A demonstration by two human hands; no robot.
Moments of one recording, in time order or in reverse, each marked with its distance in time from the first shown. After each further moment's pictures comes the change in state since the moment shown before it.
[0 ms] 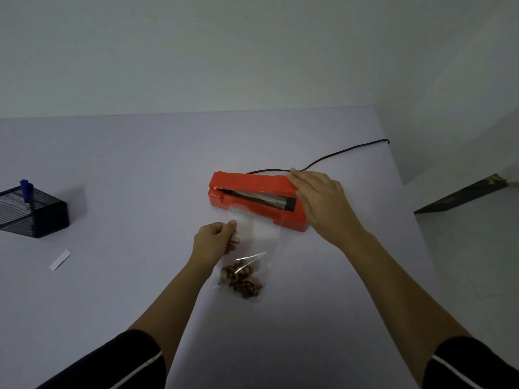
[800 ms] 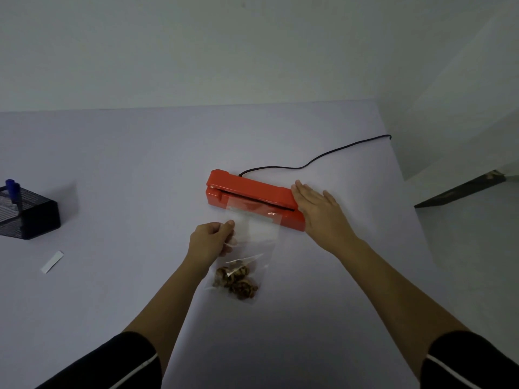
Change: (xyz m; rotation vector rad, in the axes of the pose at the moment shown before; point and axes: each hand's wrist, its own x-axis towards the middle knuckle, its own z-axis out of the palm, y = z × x) left_hand 0.008 0.001 -0.004 0.065 -0.021 -0.030; right_hand -0.012 0.018 0.041 -0.006 -0.276 0.123
